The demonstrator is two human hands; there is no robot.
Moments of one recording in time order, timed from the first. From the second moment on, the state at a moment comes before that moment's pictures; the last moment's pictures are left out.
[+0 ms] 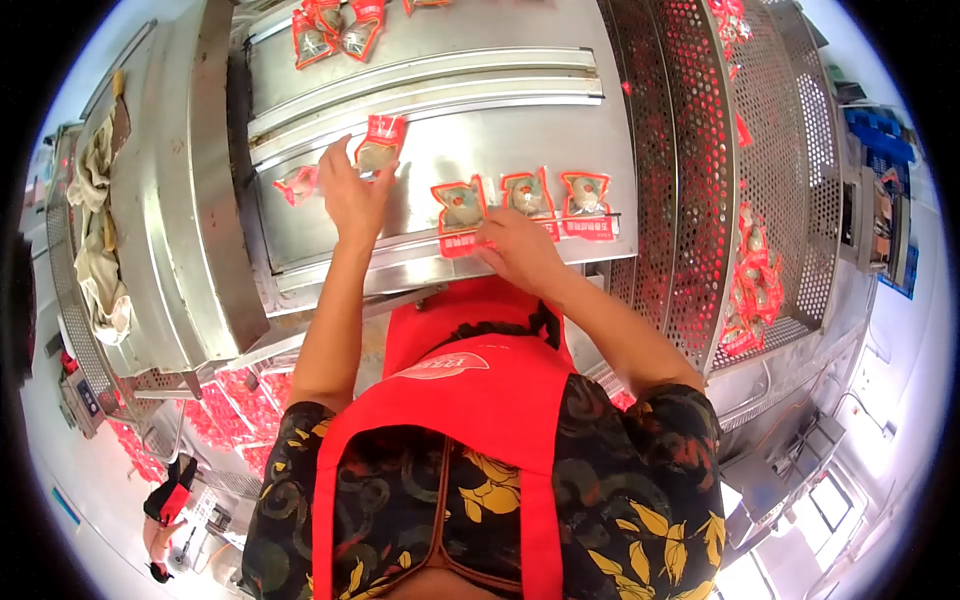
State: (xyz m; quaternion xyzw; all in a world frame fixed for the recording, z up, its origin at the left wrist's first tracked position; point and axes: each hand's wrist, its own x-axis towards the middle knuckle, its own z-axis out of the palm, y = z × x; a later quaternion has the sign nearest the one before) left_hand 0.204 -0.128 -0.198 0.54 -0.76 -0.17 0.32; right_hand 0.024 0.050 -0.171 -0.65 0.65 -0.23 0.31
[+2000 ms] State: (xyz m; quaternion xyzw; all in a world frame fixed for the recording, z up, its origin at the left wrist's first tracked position) left_hand 0.365 -0.146 -0.280 0.62 -0.29 -0.70 0.21; right_hand 0.130 -0.069 -0.223 -0.42 0.66 -0.31 0.54
